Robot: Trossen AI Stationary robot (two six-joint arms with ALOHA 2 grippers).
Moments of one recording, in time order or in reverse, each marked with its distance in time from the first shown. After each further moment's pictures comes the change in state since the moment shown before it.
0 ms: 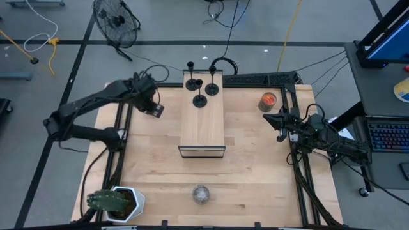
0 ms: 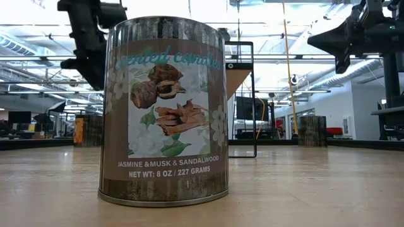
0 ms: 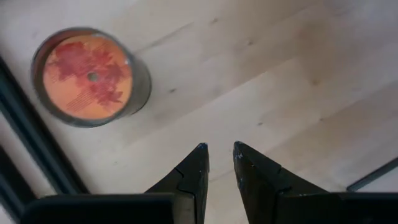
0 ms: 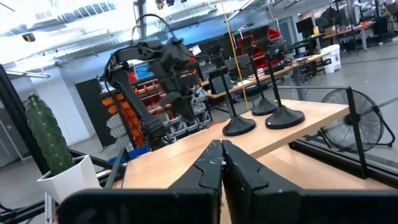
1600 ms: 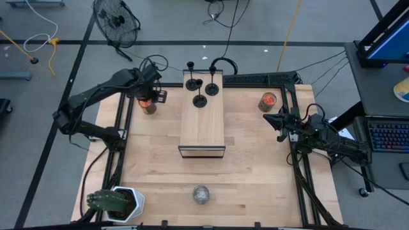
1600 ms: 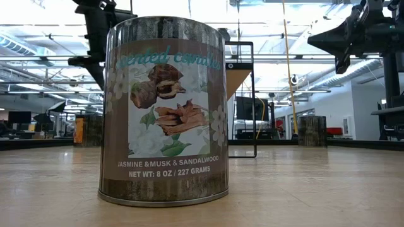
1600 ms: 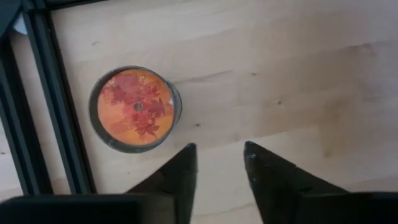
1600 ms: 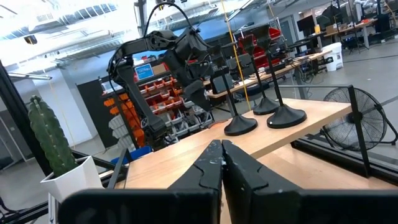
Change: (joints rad) left arm 0.086 0.154 0.159 -0.032 -0.105 -0.188; right arm 0.000 0.000 0.001 0.000 -0.005 0.009
